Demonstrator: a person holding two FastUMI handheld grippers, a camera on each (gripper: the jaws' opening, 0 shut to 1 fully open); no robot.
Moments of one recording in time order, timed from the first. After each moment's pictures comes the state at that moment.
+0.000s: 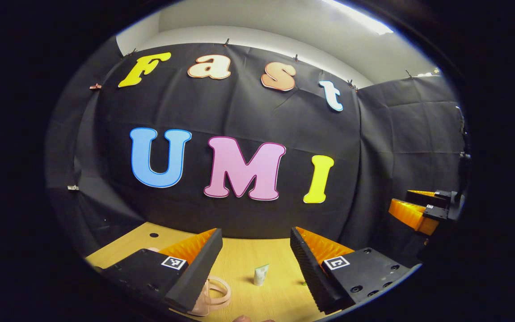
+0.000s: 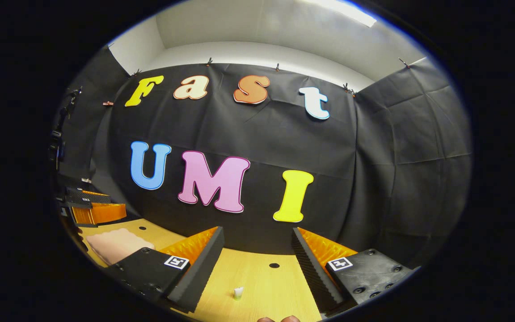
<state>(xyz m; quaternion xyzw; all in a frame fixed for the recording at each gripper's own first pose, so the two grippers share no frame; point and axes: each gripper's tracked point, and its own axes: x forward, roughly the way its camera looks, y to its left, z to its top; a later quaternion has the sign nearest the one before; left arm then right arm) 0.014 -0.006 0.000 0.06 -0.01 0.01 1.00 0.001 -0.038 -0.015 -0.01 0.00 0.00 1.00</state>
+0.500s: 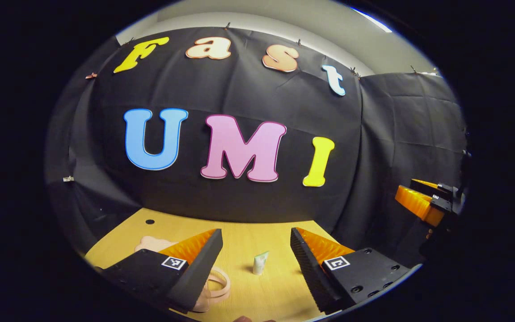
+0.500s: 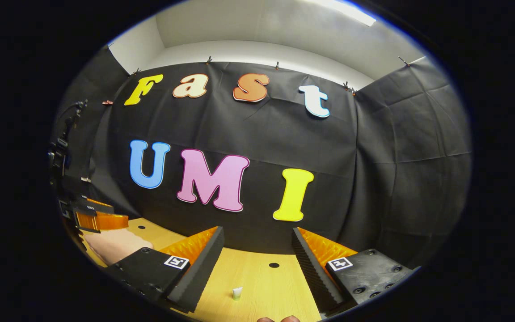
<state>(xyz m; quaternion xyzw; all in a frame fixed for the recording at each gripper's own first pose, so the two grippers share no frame) 0.038 0.007 -0.052 0.05 0.10 -0.01 0.99 0.008 -0.041 -0.027 0.00 0.00 0.00 1.00</state>
